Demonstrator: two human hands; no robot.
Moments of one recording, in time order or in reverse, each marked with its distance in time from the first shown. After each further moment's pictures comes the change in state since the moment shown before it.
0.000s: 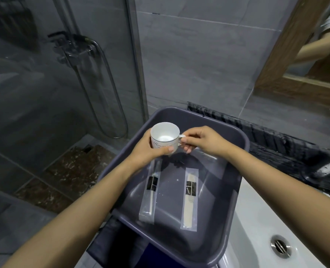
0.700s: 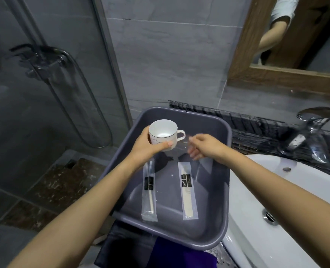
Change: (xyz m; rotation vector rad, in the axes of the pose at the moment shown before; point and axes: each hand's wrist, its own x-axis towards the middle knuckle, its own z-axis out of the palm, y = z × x) left_hand 0.007 0.012 0.010 0.024 -0.084 0.005; right_hand -0.041 0.010 0.014 0.023 0.324 0.397
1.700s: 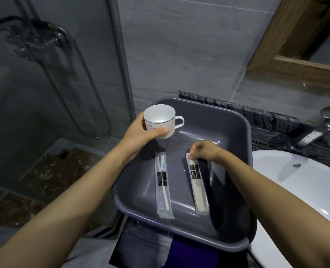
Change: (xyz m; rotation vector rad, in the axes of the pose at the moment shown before) left_hand 0.009 0.002 -0.062 -0.163 -0.075 0.005; right_hand 0.049 0.037 0.041 -0.273 -0.039 0.120
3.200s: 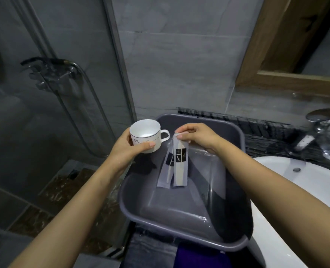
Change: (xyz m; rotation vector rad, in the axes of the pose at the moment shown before) left_hand -0.038 0.025 -0.023 0.077 0.072 0.061; right_hand -0.048 -0.090 -0.026 0.424 0.060 -0.303
